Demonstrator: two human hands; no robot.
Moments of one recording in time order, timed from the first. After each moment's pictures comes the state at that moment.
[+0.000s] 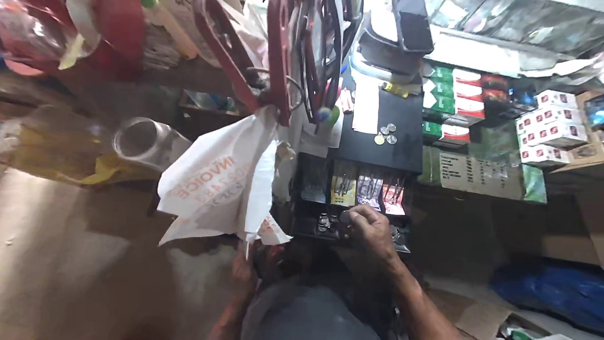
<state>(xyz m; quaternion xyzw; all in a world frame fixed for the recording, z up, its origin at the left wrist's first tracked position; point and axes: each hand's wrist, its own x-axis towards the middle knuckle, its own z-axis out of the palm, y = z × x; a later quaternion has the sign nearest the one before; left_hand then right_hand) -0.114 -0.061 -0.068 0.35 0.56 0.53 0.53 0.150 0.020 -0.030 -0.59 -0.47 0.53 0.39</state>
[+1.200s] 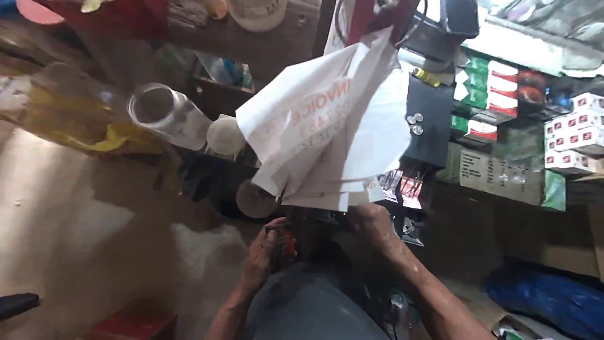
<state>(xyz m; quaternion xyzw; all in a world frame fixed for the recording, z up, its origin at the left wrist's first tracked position) -0.126 -0.081 -0.063 0.38 0.54 0.46 0.60 0.133 0.021 -0.055 -0.52 -0.81 0.21 0.18</state>
